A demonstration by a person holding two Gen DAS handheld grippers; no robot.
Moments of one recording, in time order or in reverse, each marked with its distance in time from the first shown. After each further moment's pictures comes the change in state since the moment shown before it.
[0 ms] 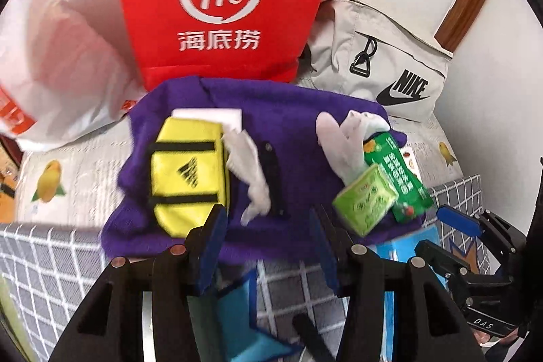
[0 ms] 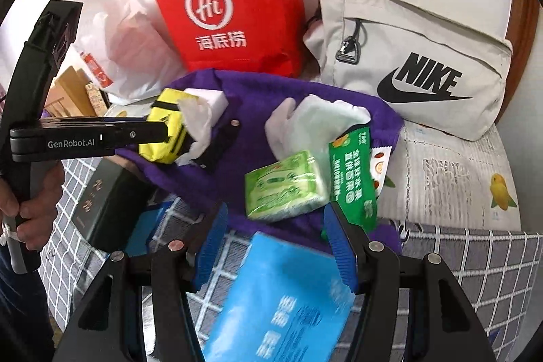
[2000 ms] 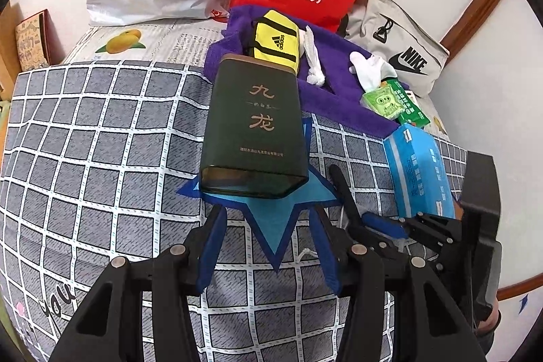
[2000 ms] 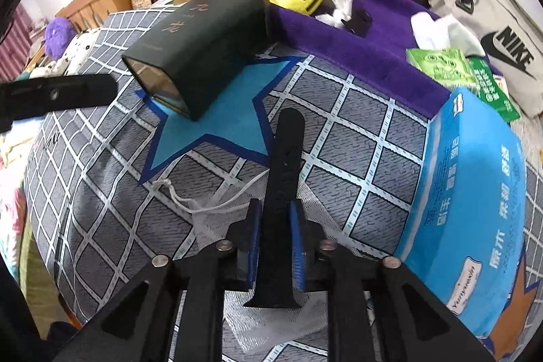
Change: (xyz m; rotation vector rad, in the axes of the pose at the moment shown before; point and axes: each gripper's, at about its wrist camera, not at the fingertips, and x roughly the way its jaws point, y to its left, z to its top) left arm -0.060 0.069 -0.166 -0.183 -0.001 -0.048; right arm 0.045 0.127 -0.110 -0.195 0.231 0.011
